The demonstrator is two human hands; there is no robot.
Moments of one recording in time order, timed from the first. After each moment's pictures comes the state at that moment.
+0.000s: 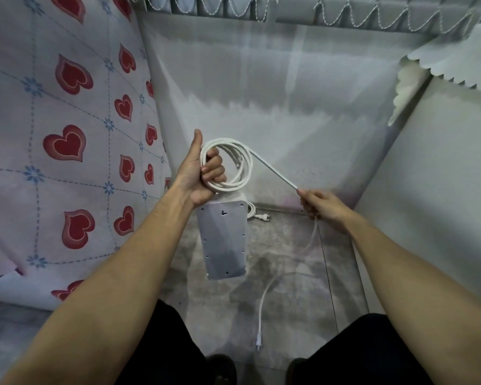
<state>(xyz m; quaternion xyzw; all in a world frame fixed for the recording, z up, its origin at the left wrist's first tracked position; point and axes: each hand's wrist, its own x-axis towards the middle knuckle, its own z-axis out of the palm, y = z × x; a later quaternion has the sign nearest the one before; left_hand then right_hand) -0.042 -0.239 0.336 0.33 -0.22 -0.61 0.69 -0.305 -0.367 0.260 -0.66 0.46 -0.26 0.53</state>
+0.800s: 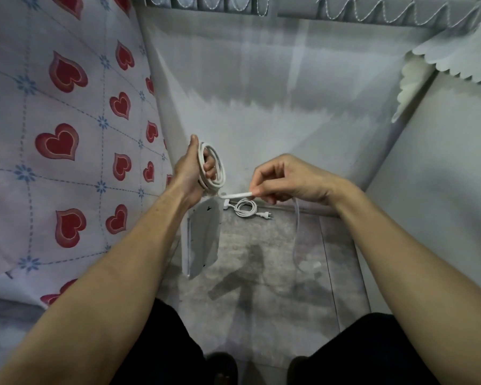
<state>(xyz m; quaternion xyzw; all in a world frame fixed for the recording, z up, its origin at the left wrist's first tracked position) -0.025 -0.252 0.316 0.46 -0.23 -0.50 0.70 -0.242 -0.291 0.376 -0.83 0.18 -0.08 0.52</state>
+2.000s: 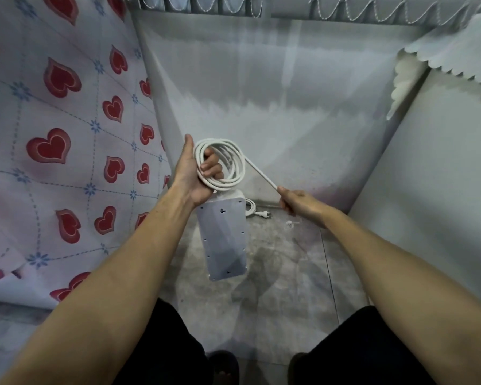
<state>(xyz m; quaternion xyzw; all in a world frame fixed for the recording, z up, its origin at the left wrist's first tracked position) -0.042 -0.243 0.331 0.31 -0.18 -0.62 0.70 -0.269 -0.346 0.267 -0.74 0.47 -0.16 0.46</state>
